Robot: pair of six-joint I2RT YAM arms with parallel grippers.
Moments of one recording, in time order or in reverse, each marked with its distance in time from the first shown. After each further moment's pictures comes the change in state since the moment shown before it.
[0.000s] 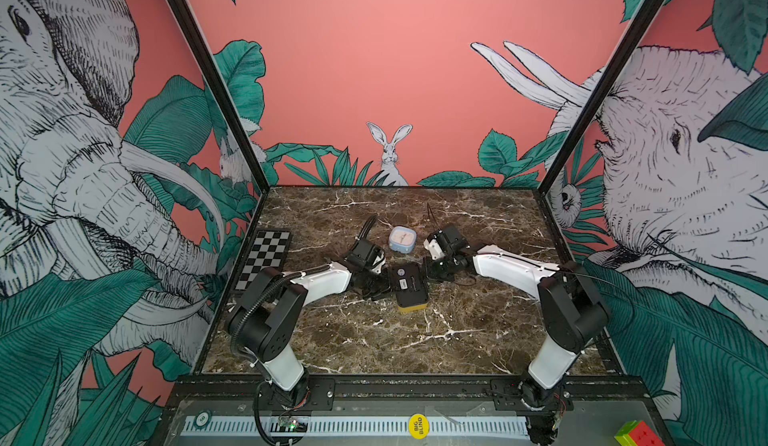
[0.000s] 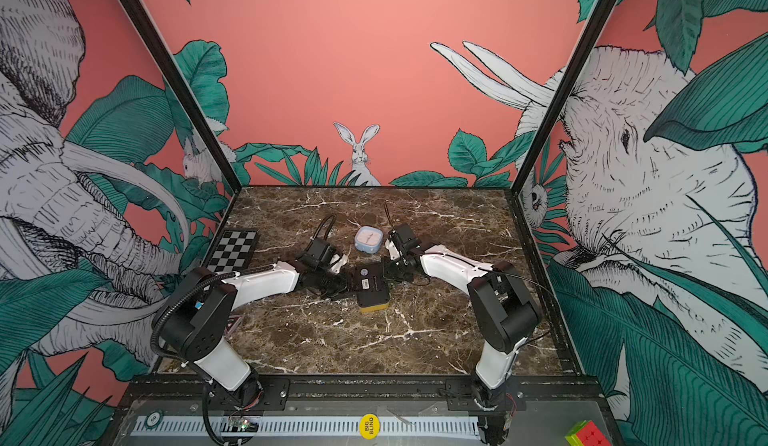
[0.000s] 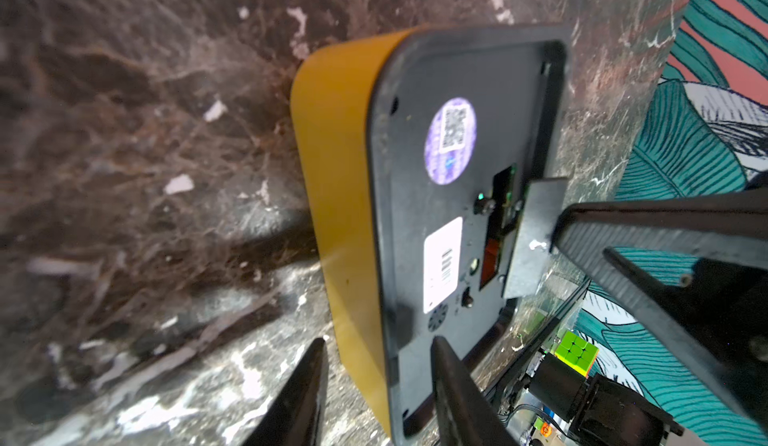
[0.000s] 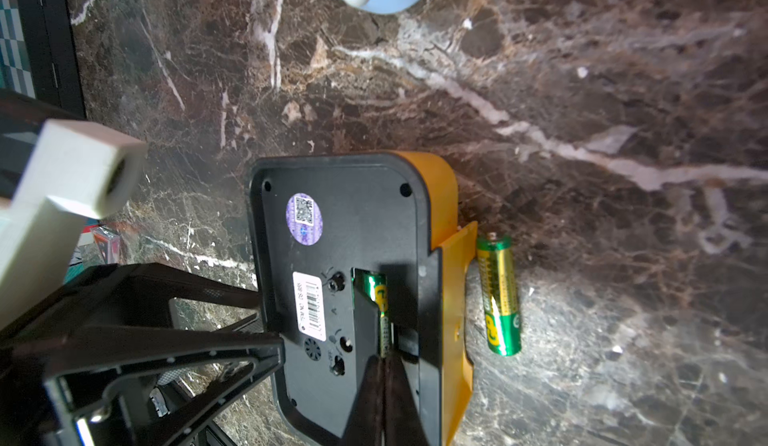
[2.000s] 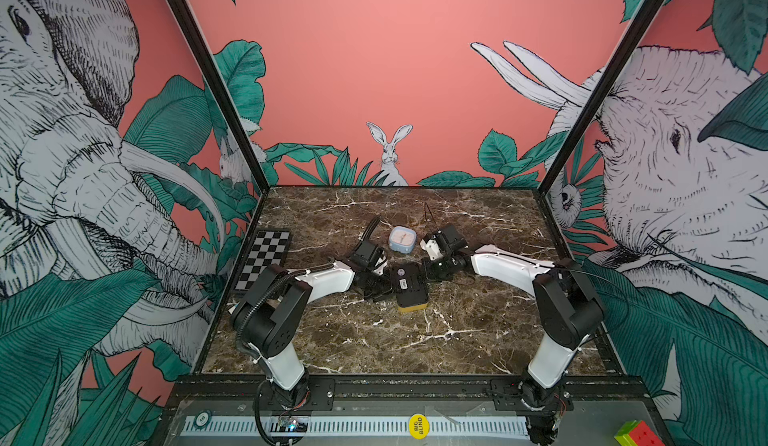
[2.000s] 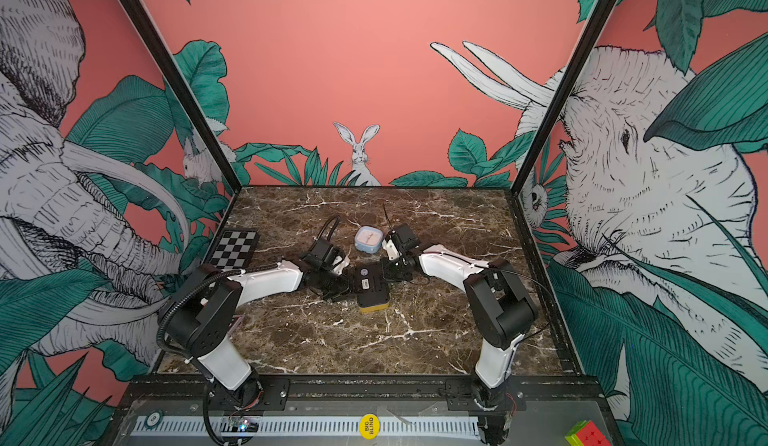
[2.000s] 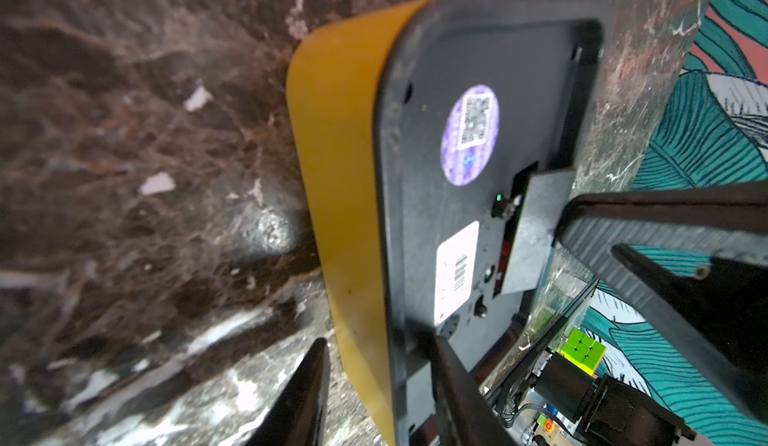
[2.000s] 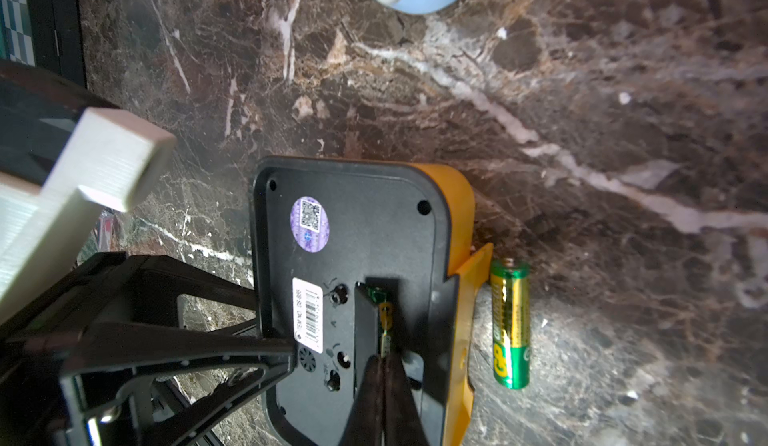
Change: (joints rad) left arm -0.015 0.035 0.014 -0.015 0.000 0.000; right arm -0.004 0.030 0.000 0.033 -0.032 -0.079
